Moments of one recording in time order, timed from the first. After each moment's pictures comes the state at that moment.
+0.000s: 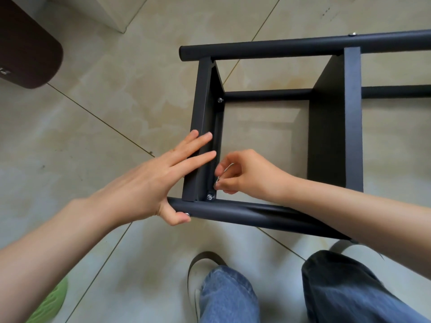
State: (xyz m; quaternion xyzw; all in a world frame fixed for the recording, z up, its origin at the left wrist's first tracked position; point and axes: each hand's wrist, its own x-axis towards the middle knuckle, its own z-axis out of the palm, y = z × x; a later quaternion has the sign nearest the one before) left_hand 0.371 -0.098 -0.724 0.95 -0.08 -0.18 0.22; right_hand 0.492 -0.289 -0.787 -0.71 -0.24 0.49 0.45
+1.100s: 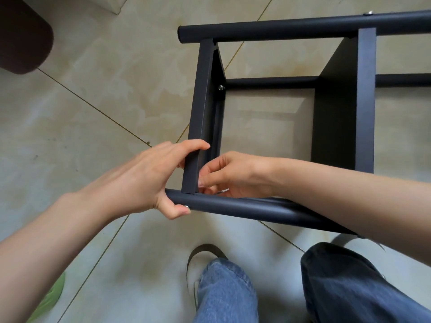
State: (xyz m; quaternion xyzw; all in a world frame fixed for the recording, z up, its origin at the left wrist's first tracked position) left_hand 0.369 -0.100 -0.729 0.94 0.02 -0.24 0.26; right_hand 0.484 -0.266 -0.799 -0.47 -0.12 0.74 0.47
